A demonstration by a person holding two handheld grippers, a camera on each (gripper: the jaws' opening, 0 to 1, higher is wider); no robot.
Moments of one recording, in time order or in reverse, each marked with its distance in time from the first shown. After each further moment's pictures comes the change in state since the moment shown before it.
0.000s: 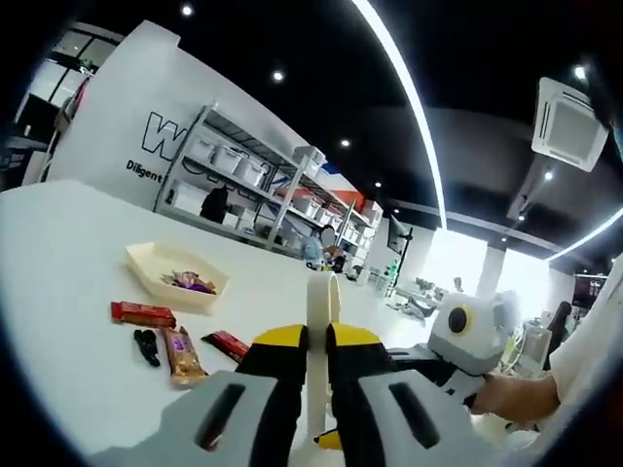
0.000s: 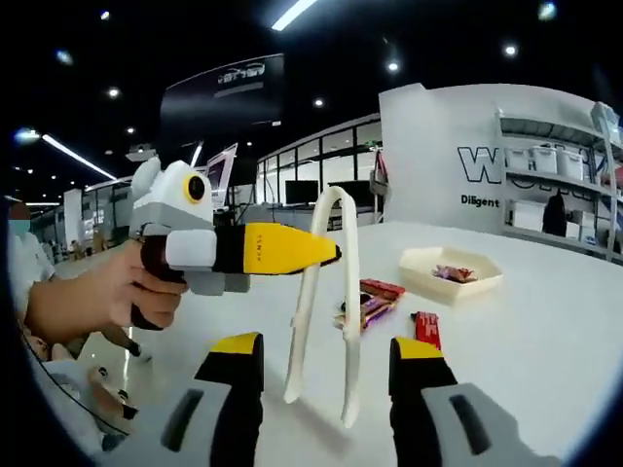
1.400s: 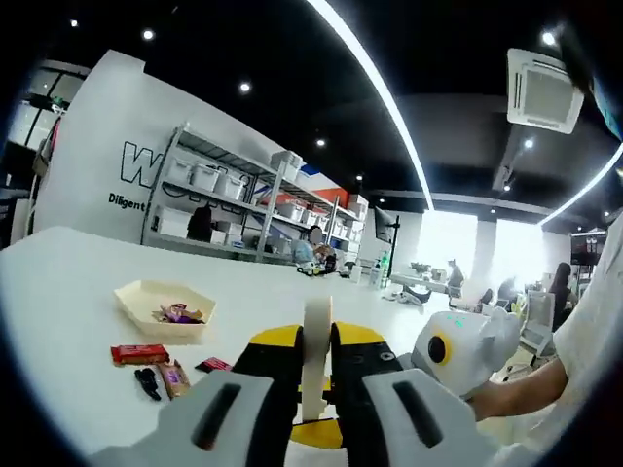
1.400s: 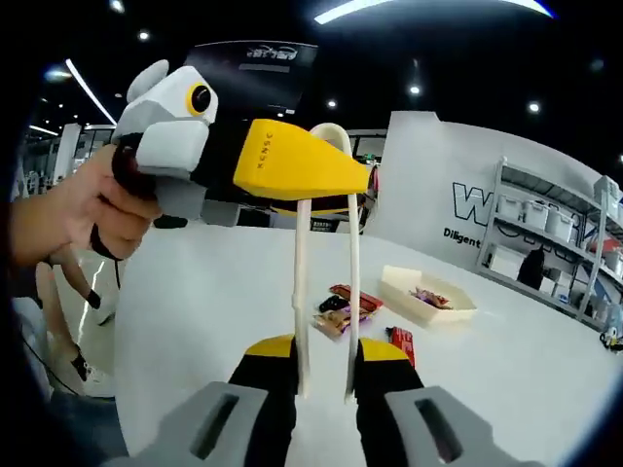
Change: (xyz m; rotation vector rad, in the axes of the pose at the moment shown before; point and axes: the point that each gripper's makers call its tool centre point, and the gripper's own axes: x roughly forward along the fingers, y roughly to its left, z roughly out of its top) left arm -0.003 -0.031 0.018 0.220 0.048 -0.093; right arm 0.003 -0.007 -0.007 -0.204 -0.015 -0.070
